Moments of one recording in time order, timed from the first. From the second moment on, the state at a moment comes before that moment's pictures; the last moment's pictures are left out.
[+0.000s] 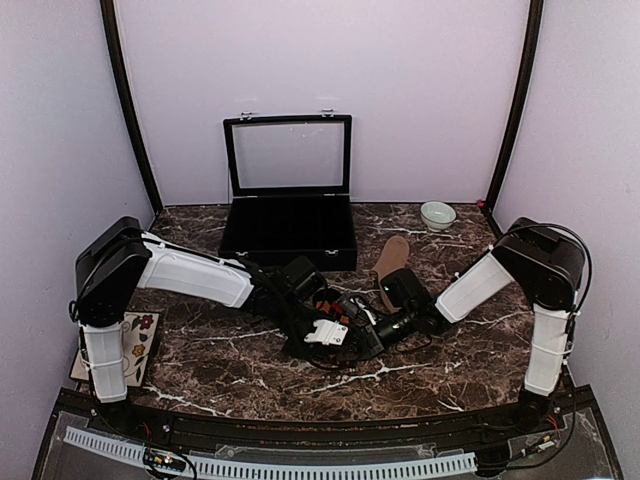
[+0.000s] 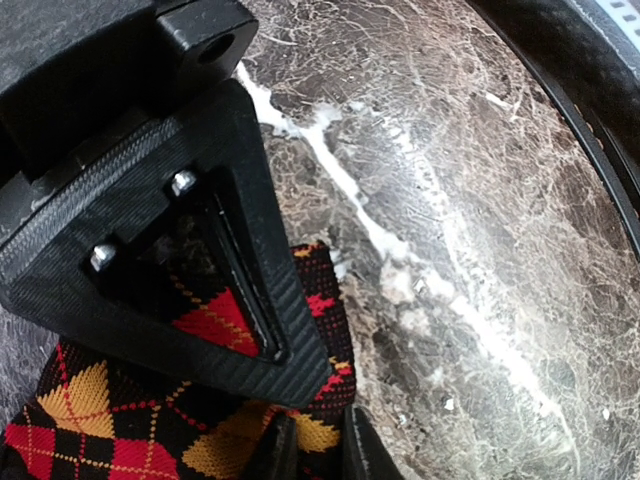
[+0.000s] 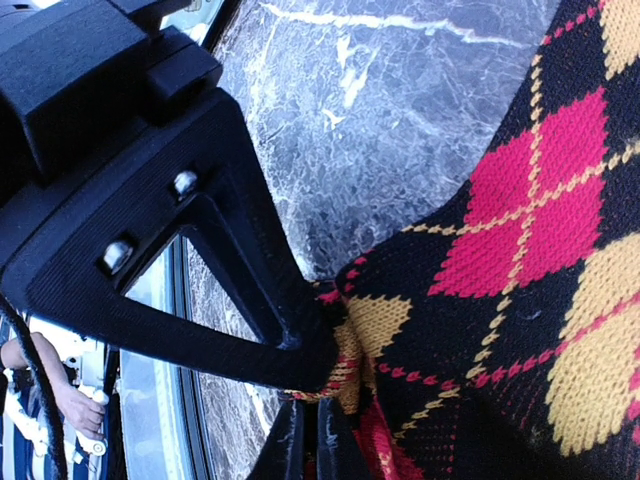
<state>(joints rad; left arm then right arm) -0.97 1.97 1.22 -0.37 0.45 0.94 0.78 1.95 0.76 0.32 -0.91 0.37</state>
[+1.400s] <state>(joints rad) -0.88 2.24 1.55 -0.87 0.85 0.82 0.84 1.06 0.27 0.34 -0.09 0.19</state>
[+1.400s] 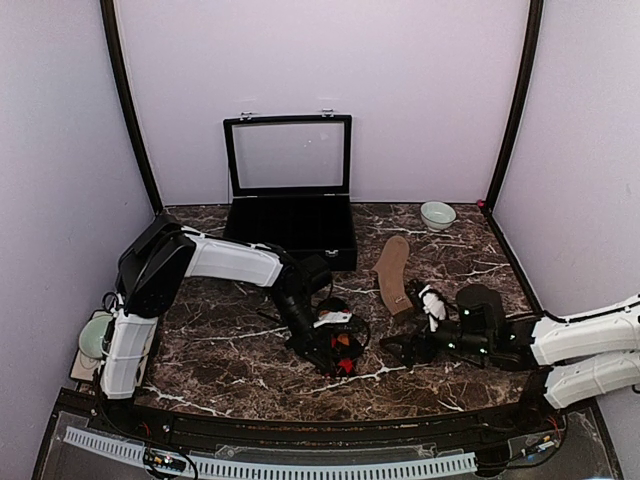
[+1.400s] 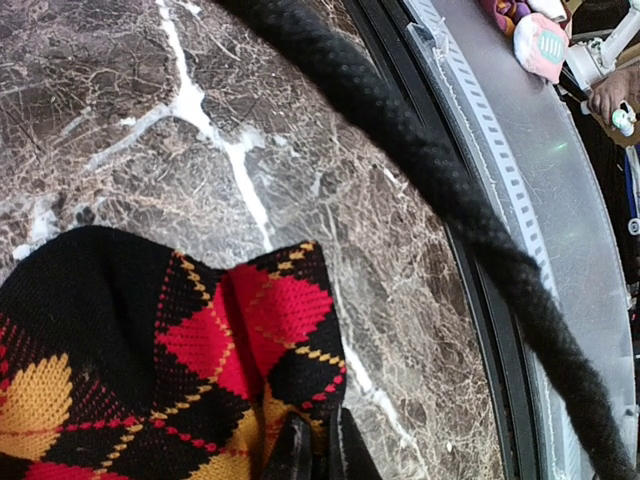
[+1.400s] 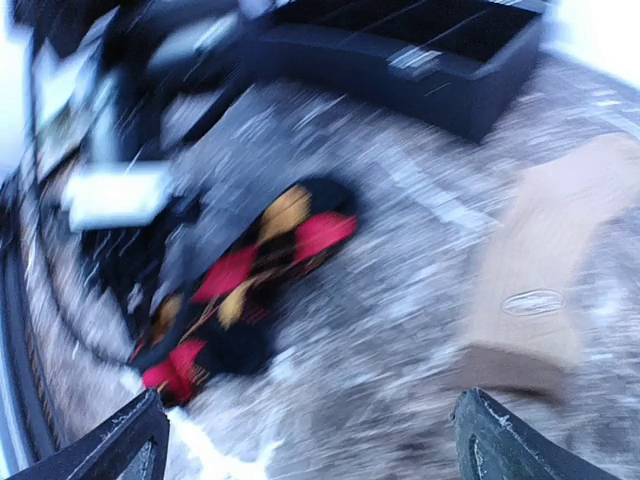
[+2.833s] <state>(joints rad) -0.86 2.33 1.68 -1.01 0.89 0.74 1.14 1.69 0.54 0.47 -0.13 -0.35</state>
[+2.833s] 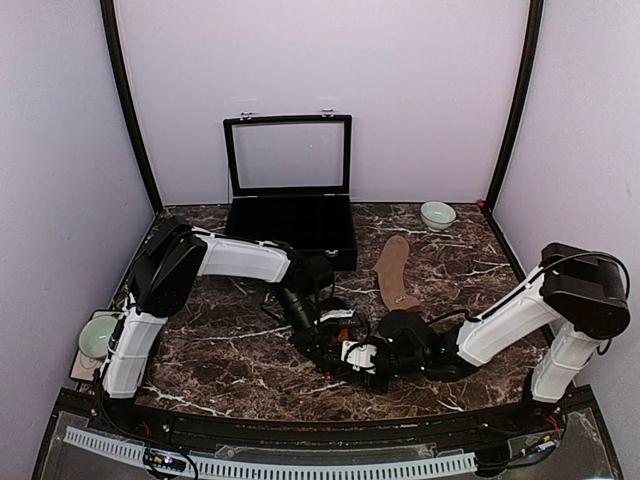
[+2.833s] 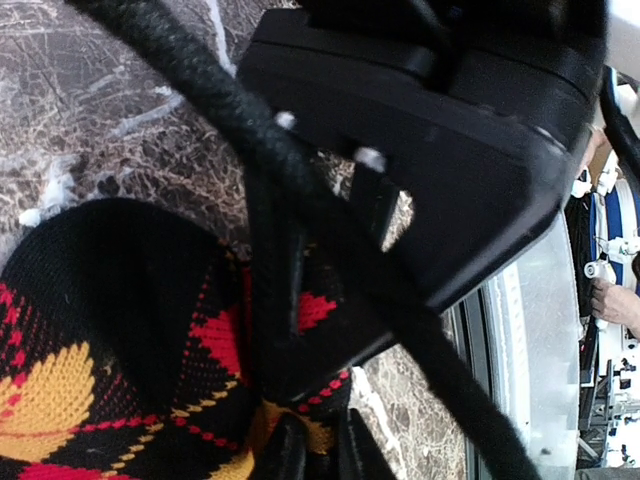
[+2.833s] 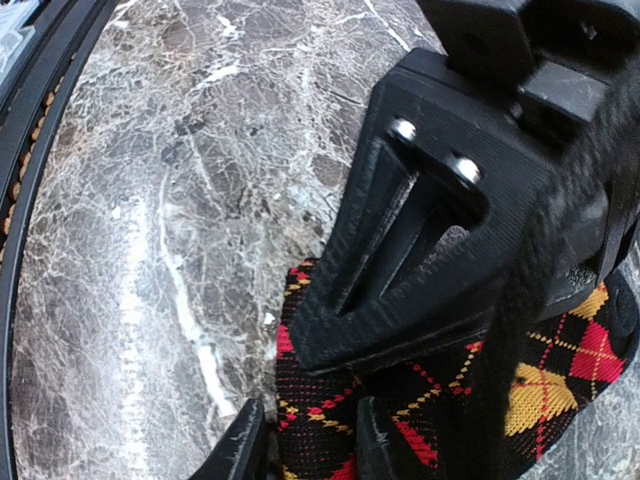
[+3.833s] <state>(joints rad) -0.74 1.92 1.30 -0.64 0.75 0.67 1.03 1.72 0.61 0.35 -0.37 -0.06</state>
